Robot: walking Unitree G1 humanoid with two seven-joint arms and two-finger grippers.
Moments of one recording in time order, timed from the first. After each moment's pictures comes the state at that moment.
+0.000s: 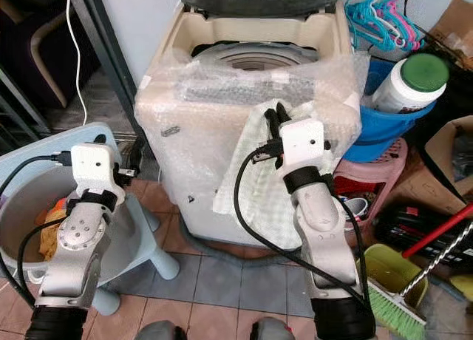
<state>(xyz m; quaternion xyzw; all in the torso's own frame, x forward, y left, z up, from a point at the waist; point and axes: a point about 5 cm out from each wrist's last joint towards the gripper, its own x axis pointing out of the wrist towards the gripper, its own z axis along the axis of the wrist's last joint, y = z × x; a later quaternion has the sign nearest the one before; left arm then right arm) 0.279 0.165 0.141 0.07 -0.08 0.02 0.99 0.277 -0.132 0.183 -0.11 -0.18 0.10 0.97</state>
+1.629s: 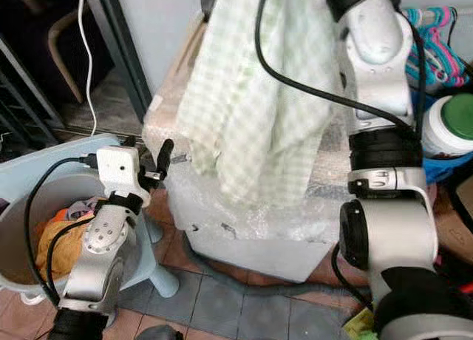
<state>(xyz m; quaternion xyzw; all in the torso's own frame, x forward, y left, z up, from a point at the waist) 0.277 0.124 0.137 0.03 -0.08 -0.06 0.99 0.365 -0.153 0.390 -0.18 -0.42 0.12 0.88</state>
